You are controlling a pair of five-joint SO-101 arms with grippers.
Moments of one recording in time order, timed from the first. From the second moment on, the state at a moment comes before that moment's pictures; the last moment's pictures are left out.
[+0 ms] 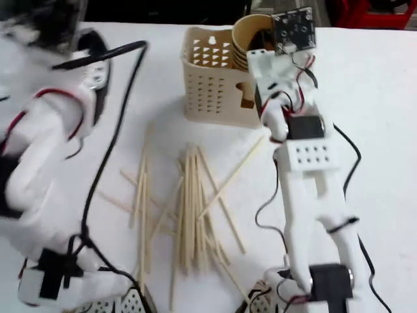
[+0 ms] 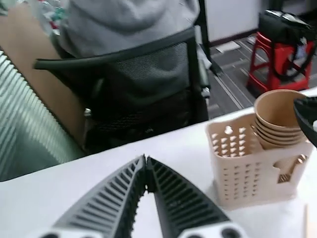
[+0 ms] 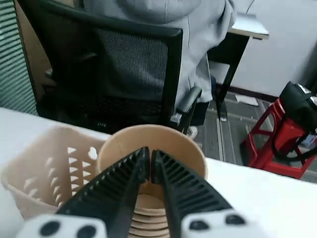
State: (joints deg) left arm 2.5 -8.0 -64.9 101.9 -12.3; right arm -8.8 -14.3 15.5 20.1 11.0
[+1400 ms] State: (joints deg) left arm -2.9 -66.2 32.5 71.9 -12.3; right arm -15.9 -36.0 11.6 53.0 11.1
